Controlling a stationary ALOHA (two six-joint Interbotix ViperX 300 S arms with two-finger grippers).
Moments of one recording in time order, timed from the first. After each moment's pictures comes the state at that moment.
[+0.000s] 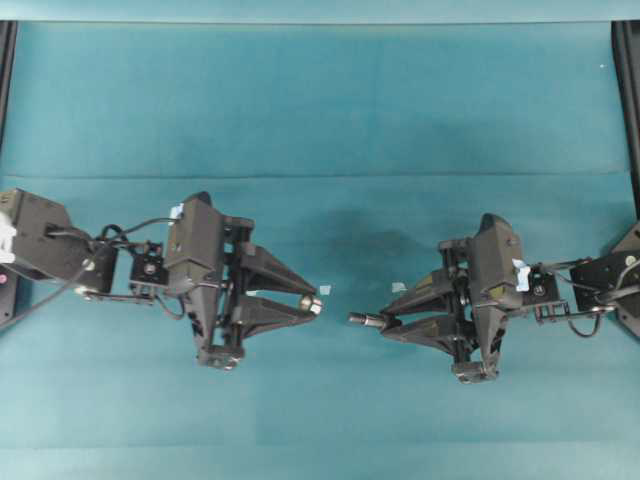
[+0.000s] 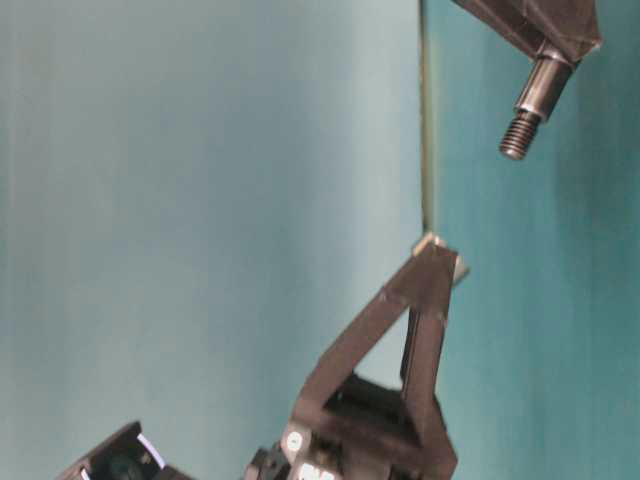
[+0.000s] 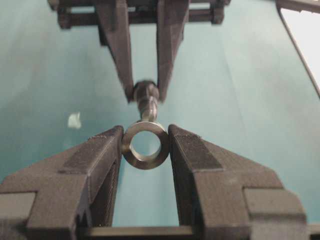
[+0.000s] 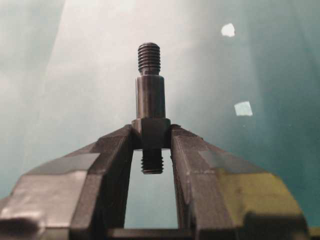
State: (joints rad) left arm -0.09 0.06 0.83 0.03 -0.67 -0.22; right arm 0.17 0.06 1.11 0.07 -0.82 0.25
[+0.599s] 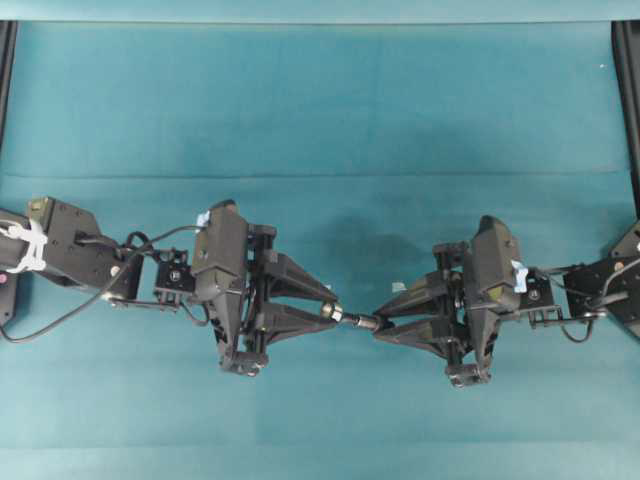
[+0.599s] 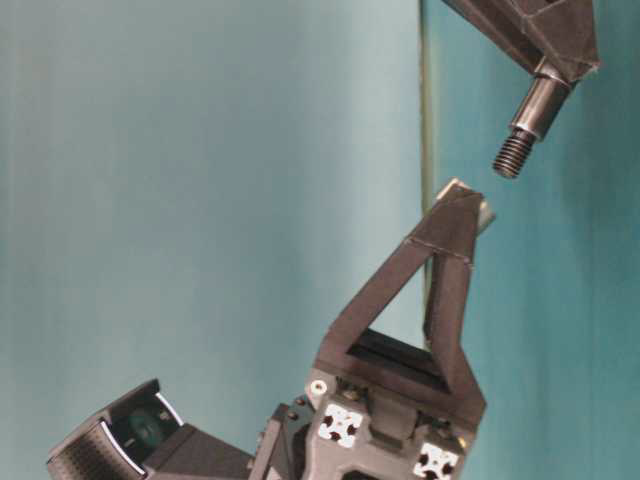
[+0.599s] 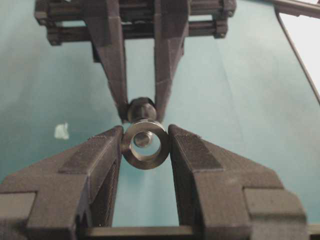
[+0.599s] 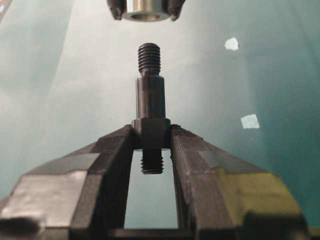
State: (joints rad) left arm -0.11 0.13 0.77 0.03 -0.67 -0.24; right arm 0.18 0.10 1.10 0.11 -0.90 0.26
